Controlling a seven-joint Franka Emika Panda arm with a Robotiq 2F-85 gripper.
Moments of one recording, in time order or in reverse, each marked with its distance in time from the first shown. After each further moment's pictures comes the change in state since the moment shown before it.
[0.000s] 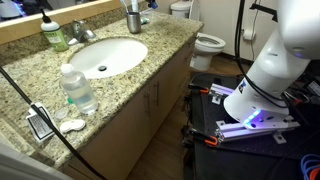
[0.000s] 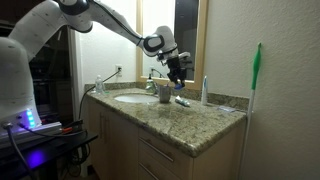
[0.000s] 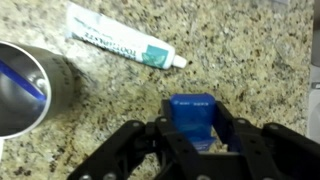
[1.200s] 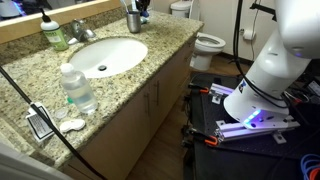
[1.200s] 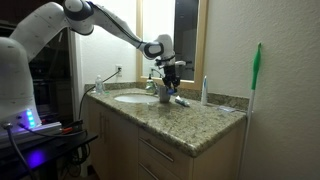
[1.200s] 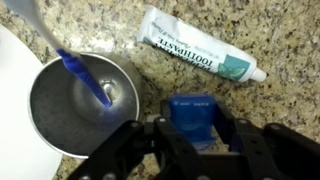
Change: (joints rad) arm -0.018 0.043 0.102 0.039 0.055 -0.098 -0.016
